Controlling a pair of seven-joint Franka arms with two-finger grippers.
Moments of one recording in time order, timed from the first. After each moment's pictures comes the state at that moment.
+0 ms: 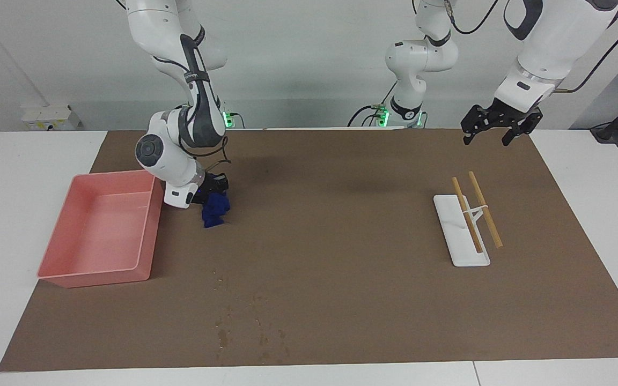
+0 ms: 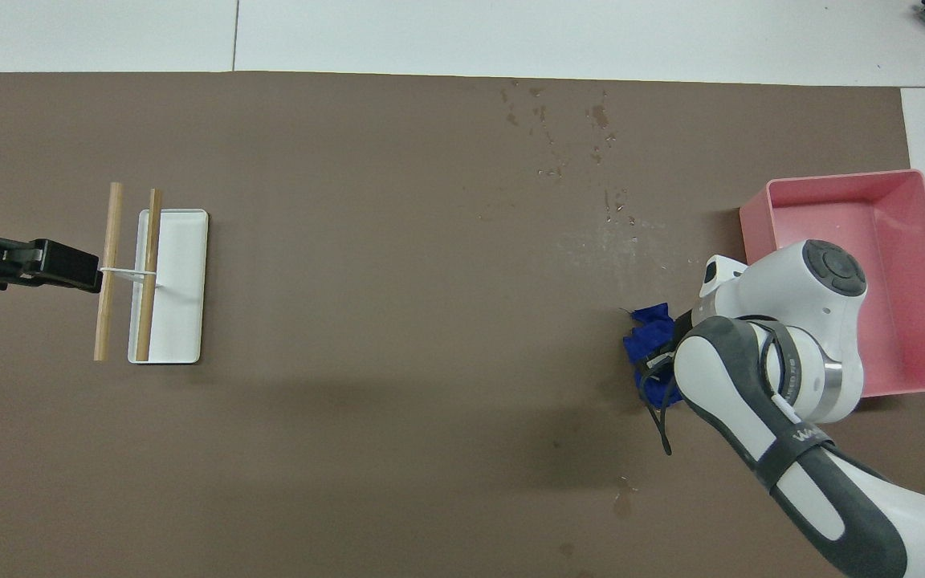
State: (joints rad) left arm -0.03 -0.04 -0.06 -1.62 -0.02 1.54 0.01; right arm 0.13 0.13 -0.02 -2.24 0.29 2.09 -0.49
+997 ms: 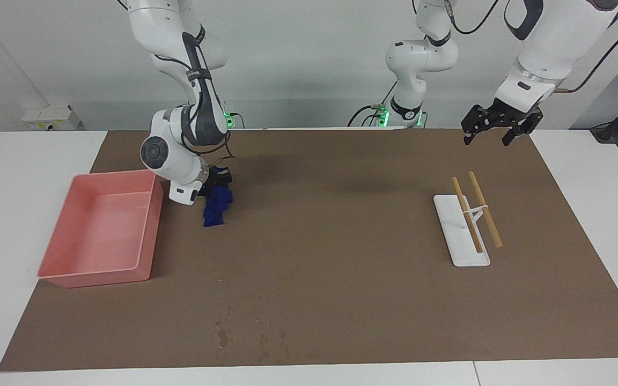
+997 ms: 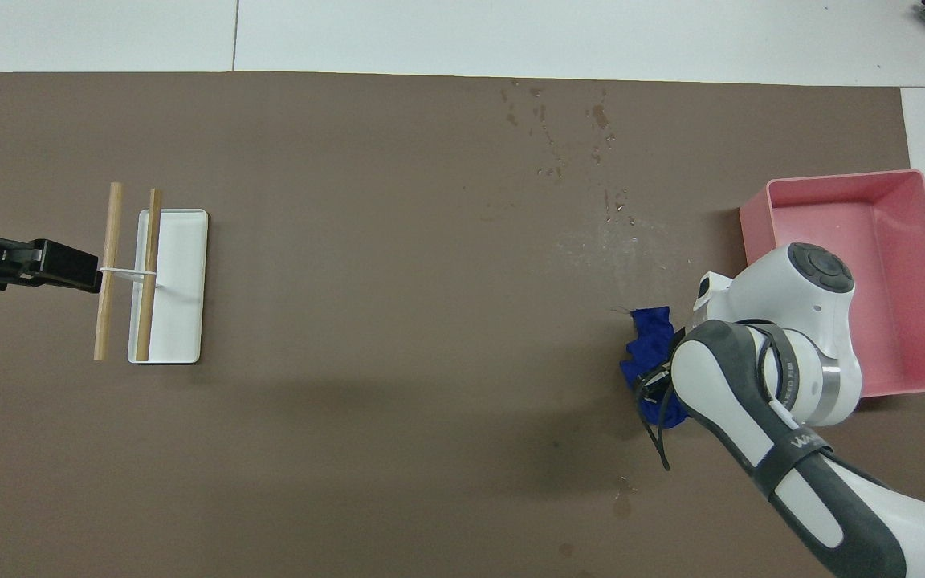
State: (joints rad) left arm -0.03 -0.04 -0.06 -1.62 -0.02 1.54 0.01; right arm 0.16 0.12 -0.02 -2.25 0.29 2.00 -0.42
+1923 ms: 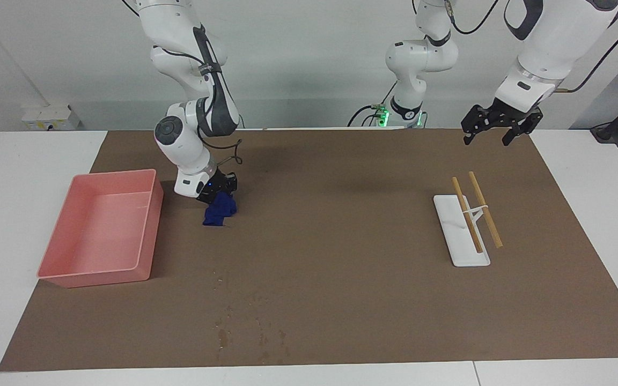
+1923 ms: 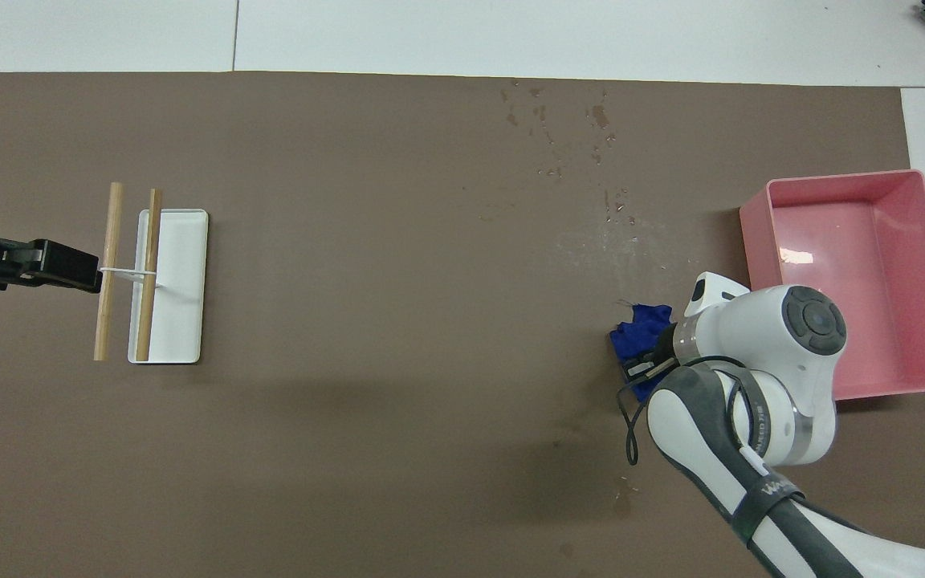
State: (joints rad) left arm -0.03 -0.04 -0.06 -1.62 -0.02 1.54 0.01; right arm 0.22 0.06 -0.02 -2.38 0.28 2.42 -0.43
